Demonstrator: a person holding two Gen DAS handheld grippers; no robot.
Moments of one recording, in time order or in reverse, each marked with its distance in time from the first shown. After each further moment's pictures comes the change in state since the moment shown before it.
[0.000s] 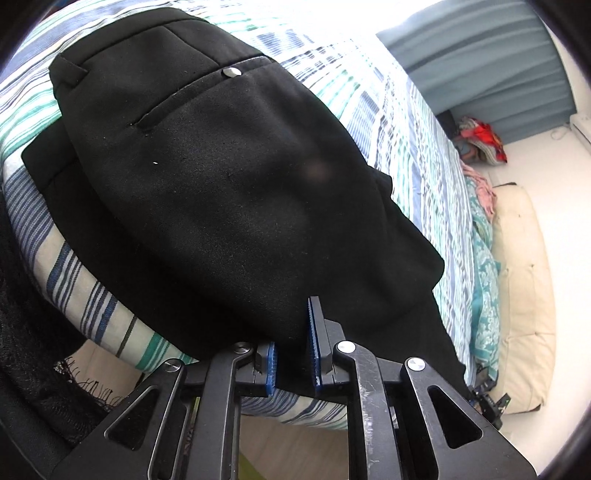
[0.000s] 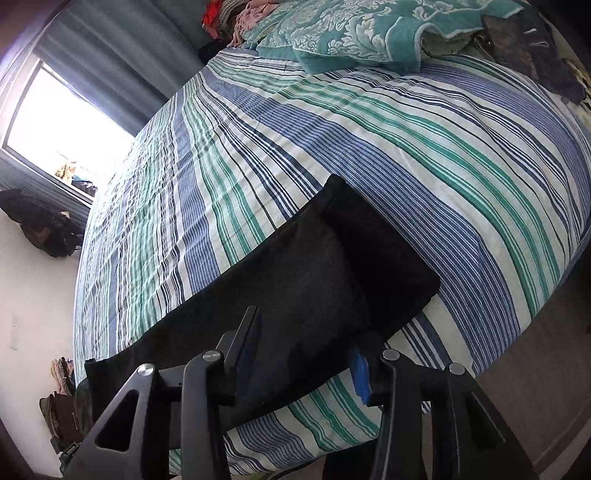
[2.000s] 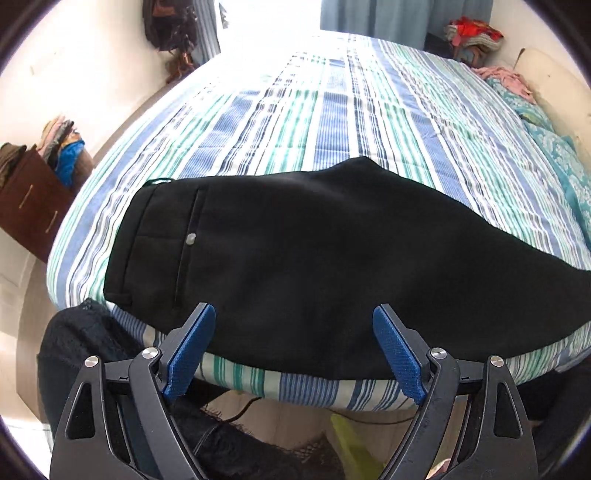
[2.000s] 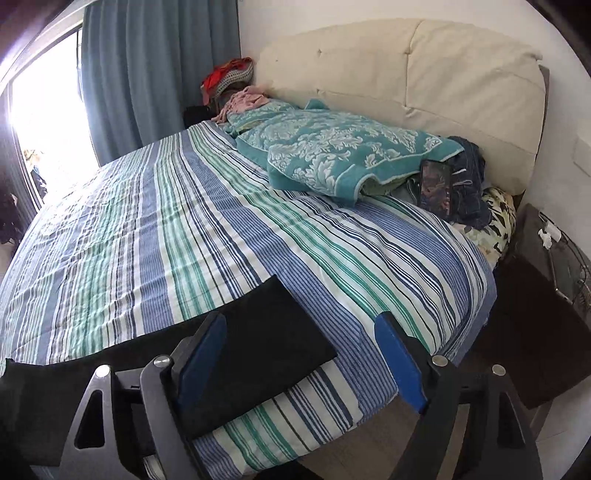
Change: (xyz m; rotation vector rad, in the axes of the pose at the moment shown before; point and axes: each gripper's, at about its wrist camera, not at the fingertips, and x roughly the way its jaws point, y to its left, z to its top) left arm -0.012 -0.140 -0.028 0.533 -0.150 0.511; right arm -0.101 0.049 -0.035 -0.228 -0.434 -0.352
